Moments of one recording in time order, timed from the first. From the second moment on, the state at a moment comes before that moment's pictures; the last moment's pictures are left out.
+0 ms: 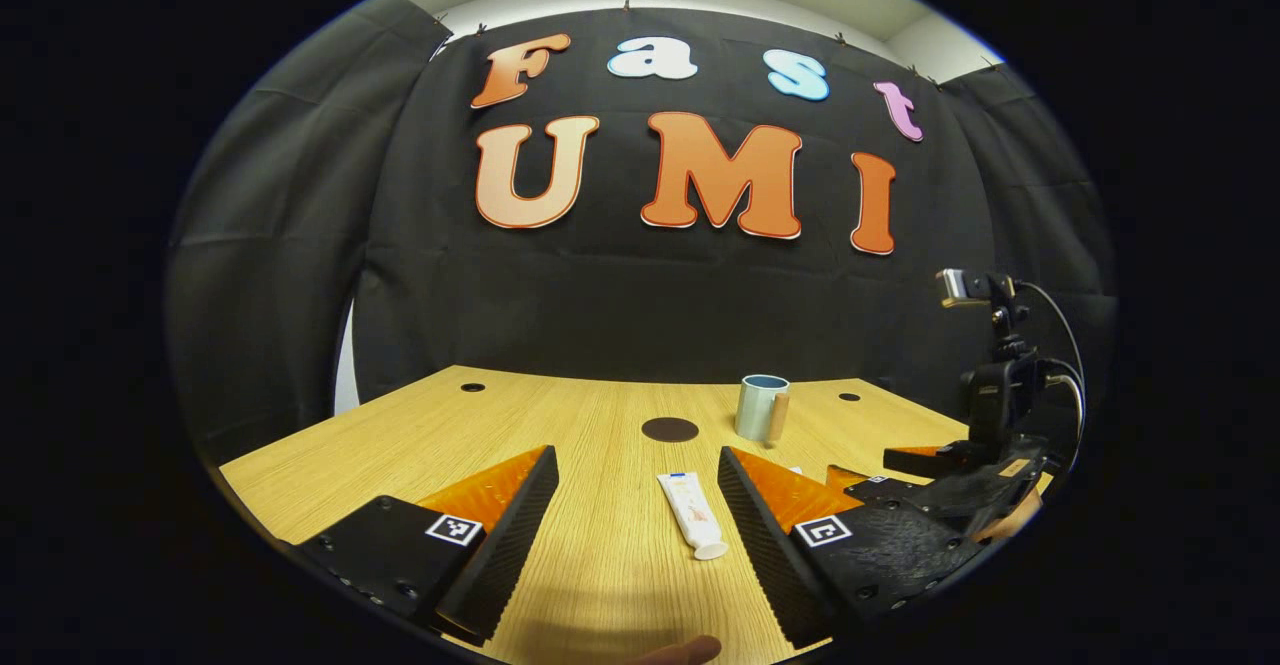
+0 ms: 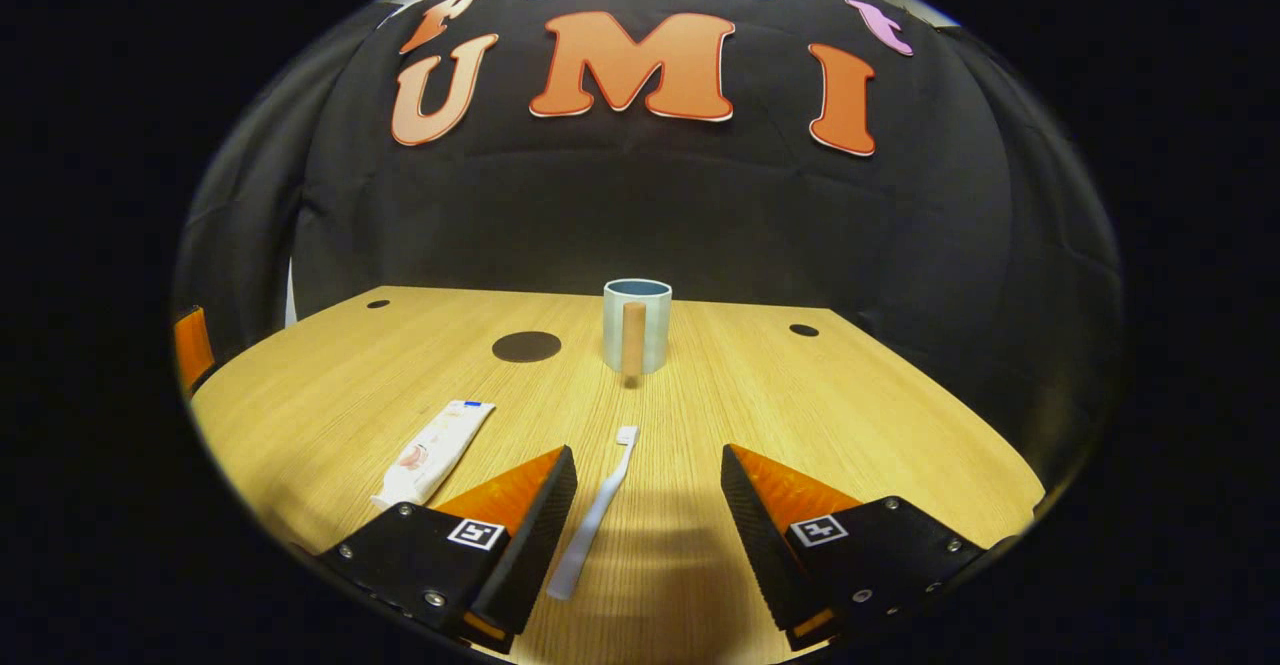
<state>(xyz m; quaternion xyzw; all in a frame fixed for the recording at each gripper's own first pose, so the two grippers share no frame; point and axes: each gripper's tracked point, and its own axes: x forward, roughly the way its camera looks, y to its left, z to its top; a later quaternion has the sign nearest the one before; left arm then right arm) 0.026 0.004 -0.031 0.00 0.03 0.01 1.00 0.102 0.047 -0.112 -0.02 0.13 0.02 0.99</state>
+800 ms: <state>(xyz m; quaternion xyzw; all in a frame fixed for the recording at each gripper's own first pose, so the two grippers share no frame) 0.061 -0.006 -0.038 0.02 0.06 0.01 1.00 0.126 0.067 -0.165 0.04 0.27 0.03 0.96</state>
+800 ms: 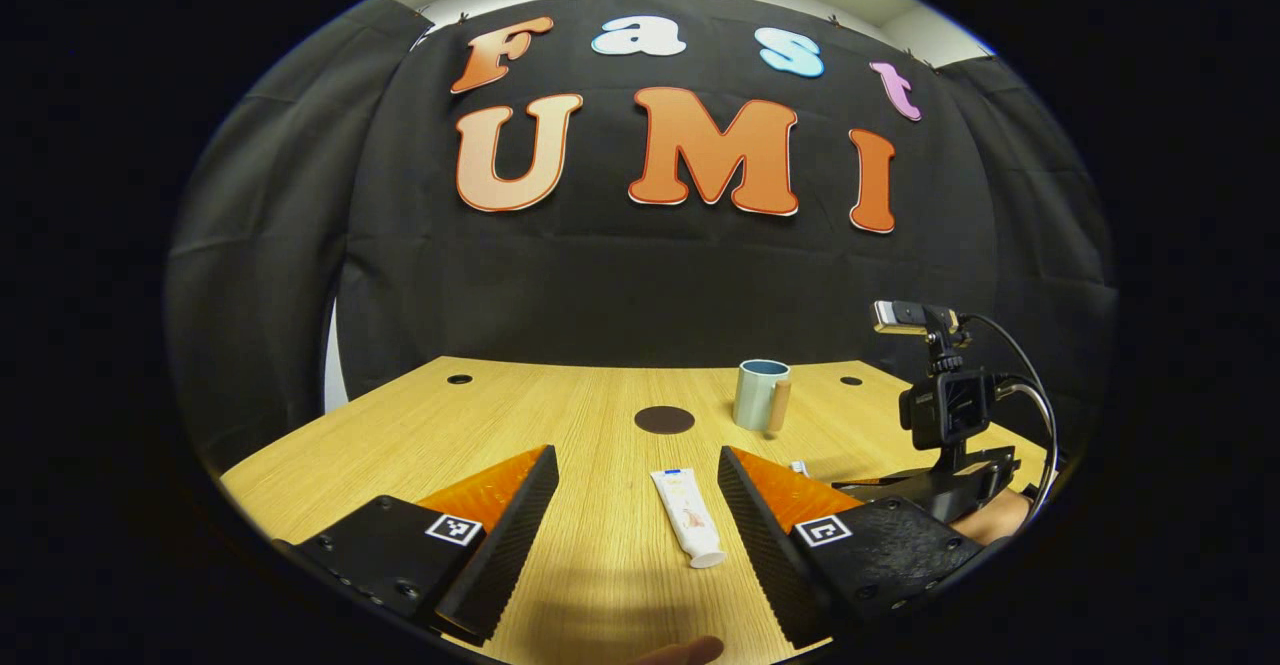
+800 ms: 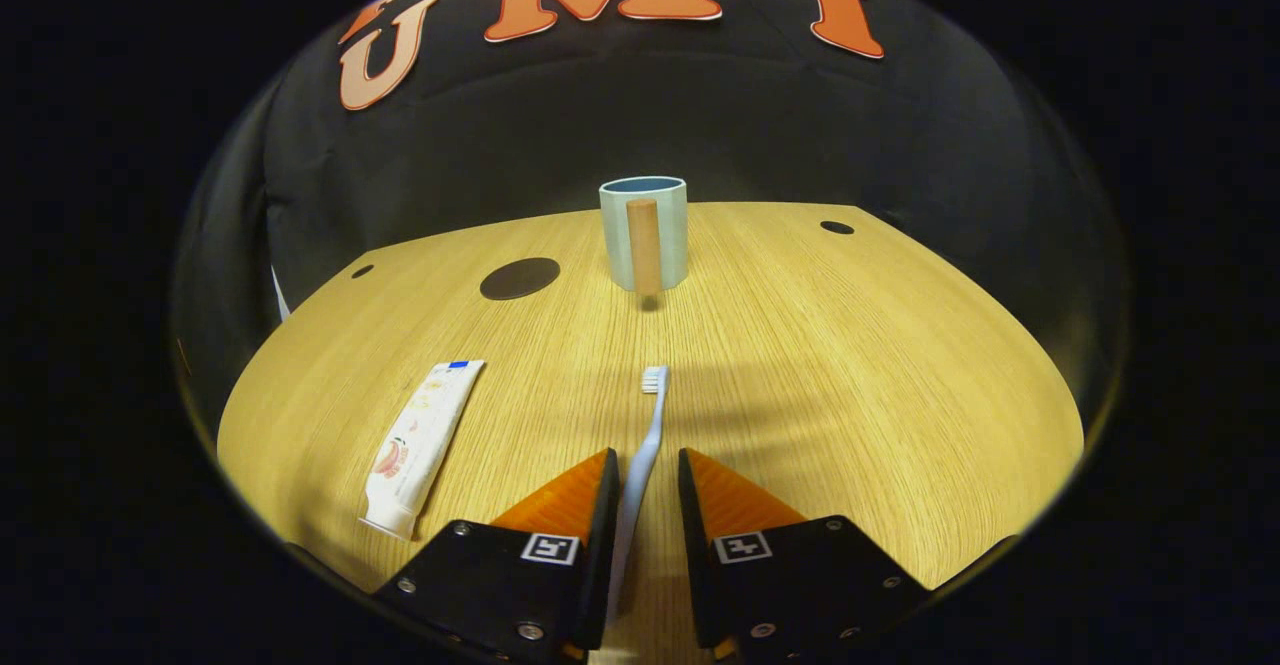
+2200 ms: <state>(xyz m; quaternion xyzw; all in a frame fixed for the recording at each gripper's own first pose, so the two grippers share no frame) 0.130 -0.051 -0.143 0.01 0.24 -0.02 0.97 0.089 0.049 -0.094 0.06 0.17 0.09 0.98</state>
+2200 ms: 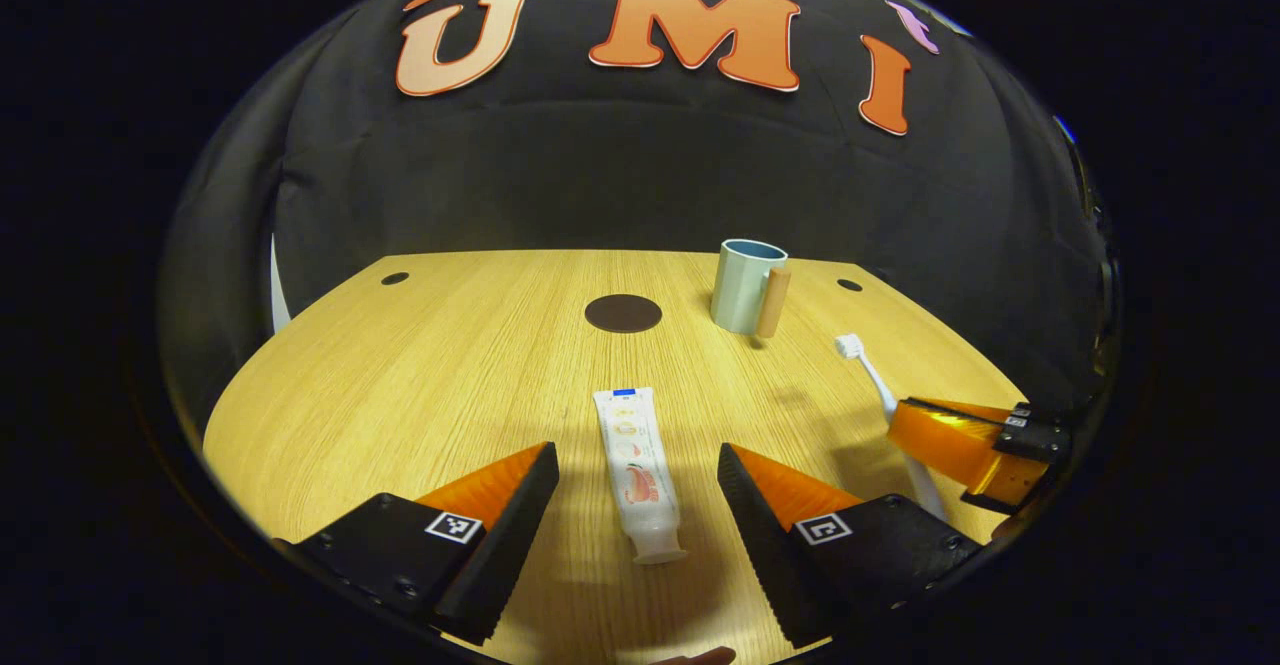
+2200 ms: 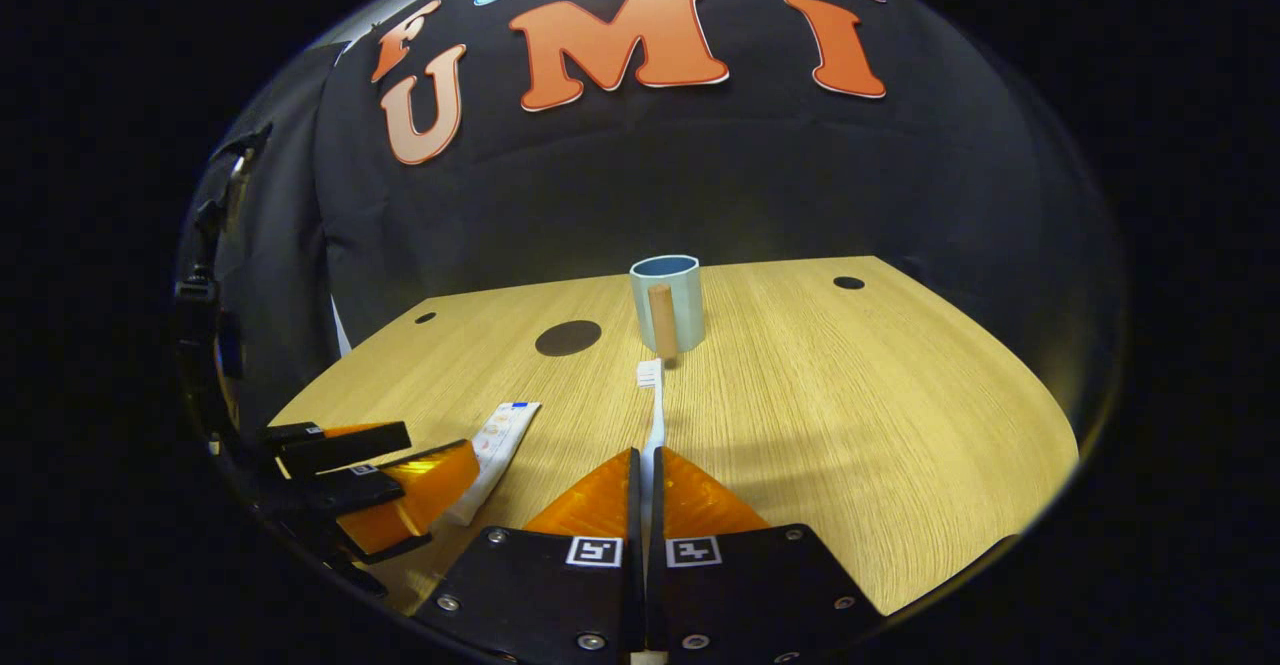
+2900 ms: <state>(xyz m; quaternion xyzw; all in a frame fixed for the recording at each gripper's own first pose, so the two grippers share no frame) 0.145 -0.062 -0.189 0.01 0.32 0.01 0.95 0.080 0.017 -0.067 0.08 0.14 0.08 0.98</state>
